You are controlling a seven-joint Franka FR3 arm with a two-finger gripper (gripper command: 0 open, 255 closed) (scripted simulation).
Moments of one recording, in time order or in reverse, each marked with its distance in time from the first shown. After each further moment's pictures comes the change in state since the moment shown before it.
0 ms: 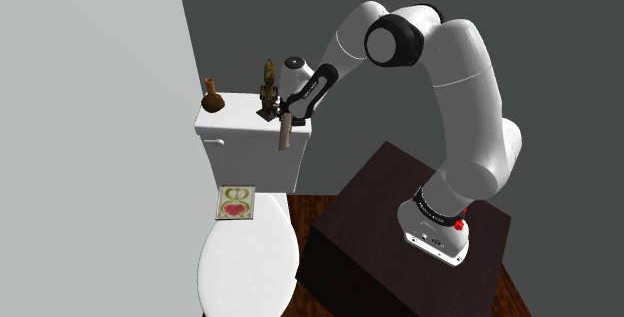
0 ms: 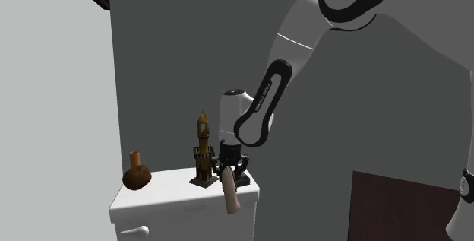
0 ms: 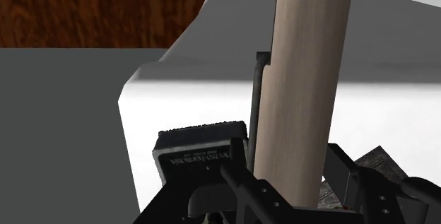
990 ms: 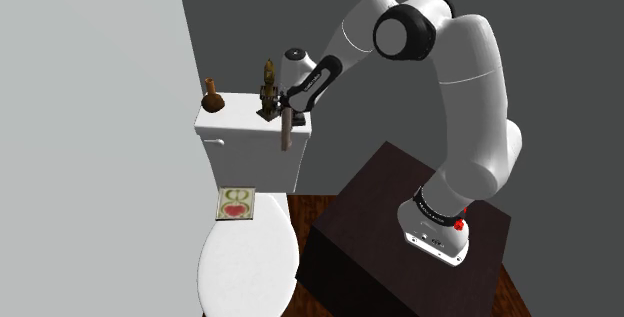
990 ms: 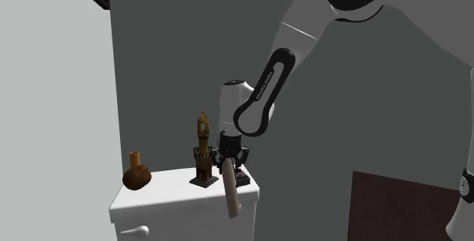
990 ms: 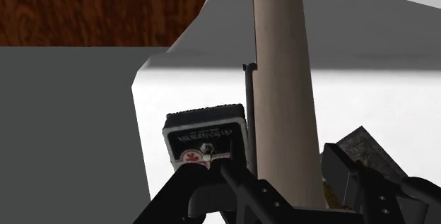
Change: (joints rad) arm -0.008 -0.078 0.013 -0.039 0.006 -0.040 -0.013
